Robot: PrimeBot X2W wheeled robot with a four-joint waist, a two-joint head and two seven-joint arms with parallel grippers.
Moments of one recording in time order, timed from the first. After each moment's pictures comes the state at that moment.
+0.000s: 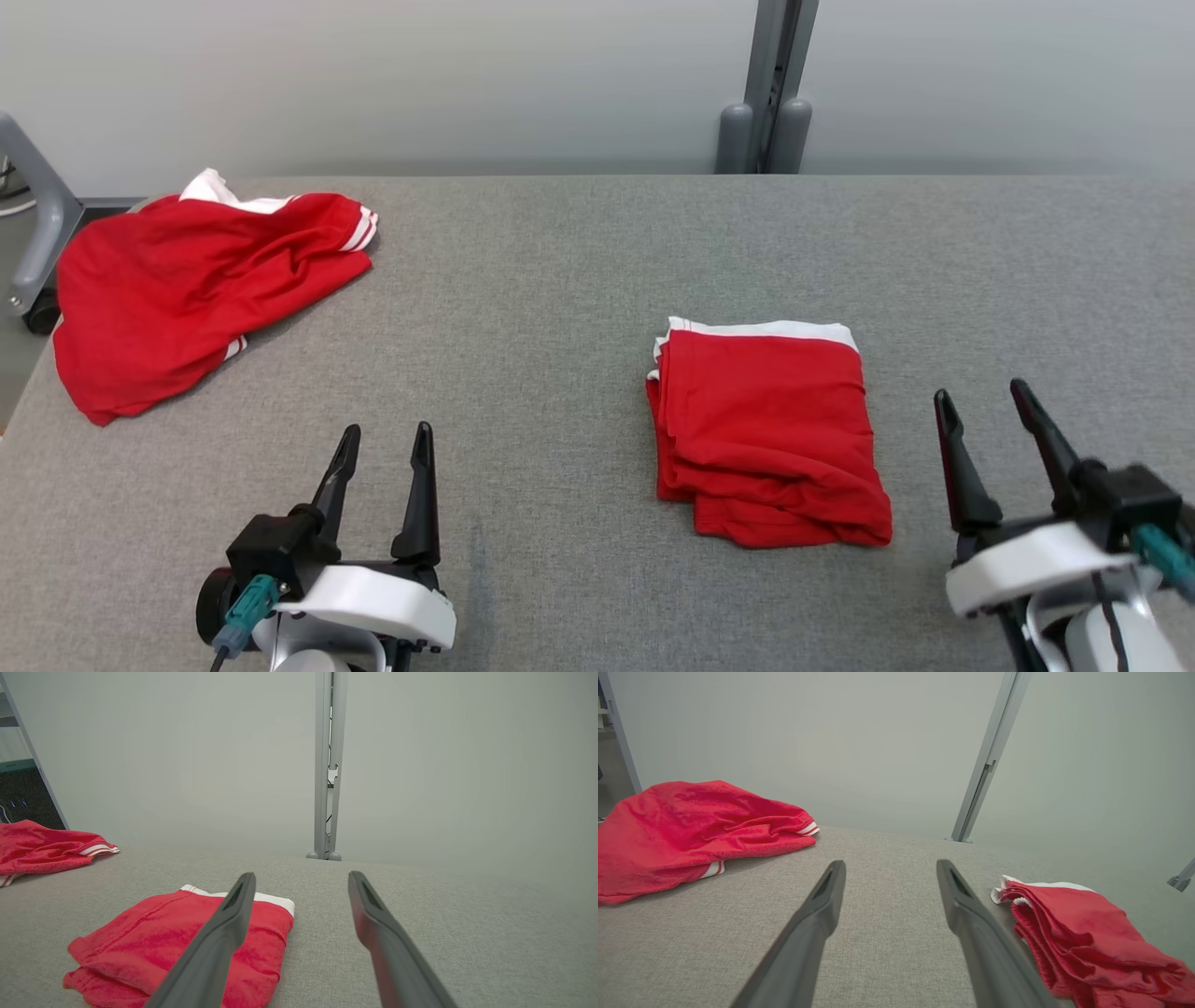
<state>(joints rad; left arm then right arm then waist) -0.09 0.05 -0.20 0.26 -0.34 0.06 -0.26 -0.14 -0.08 0.01 0.25 0.10 0.13 -0.25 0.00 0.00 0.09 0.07</state>
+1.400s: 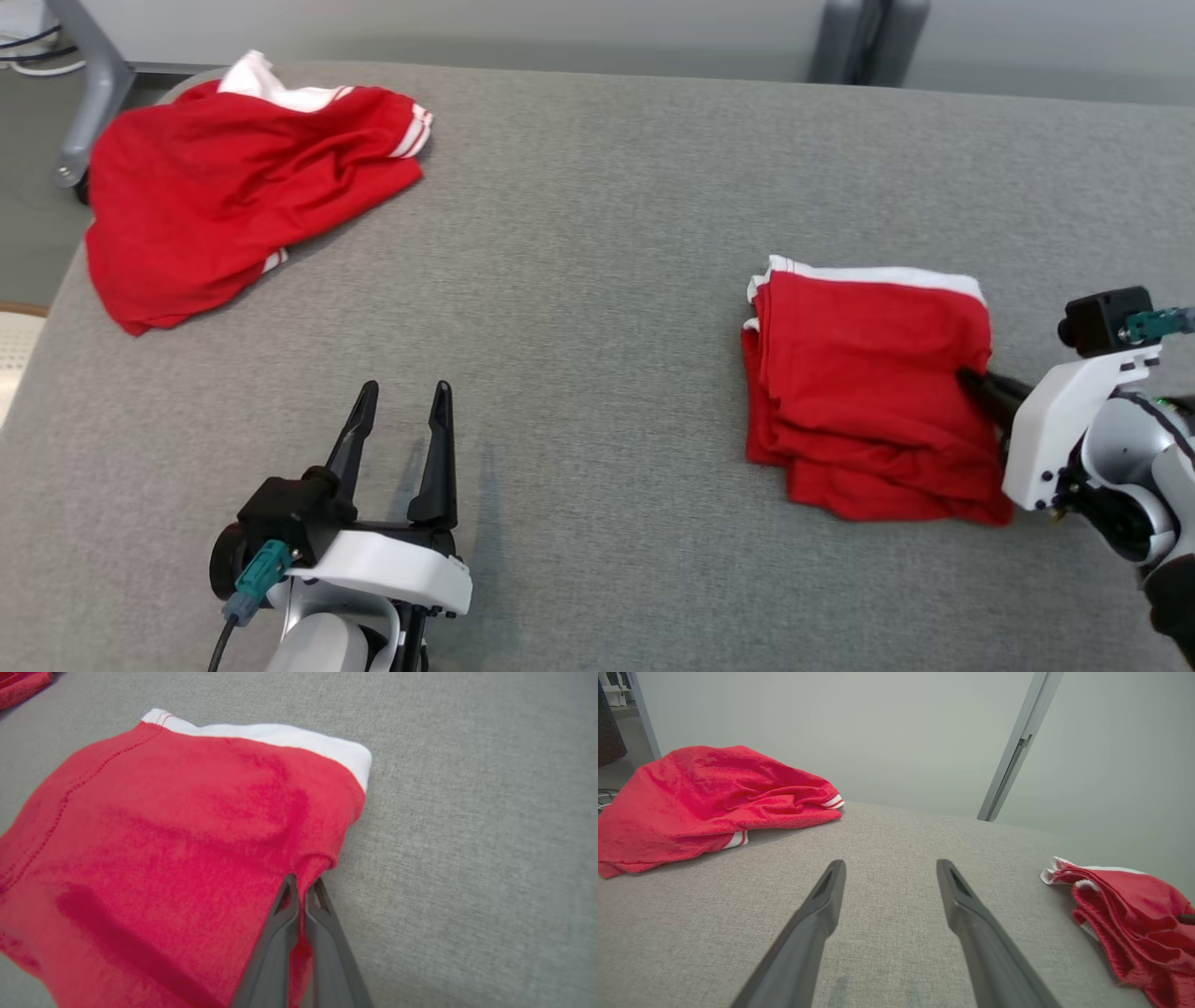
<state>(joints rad) -0.15 0.05 -0.23 0.24 -0.35 0.06 -0.26 -0.53 -0.44 0.45 0.53 0.74 0.13 0.36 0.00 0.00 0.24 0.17</state>
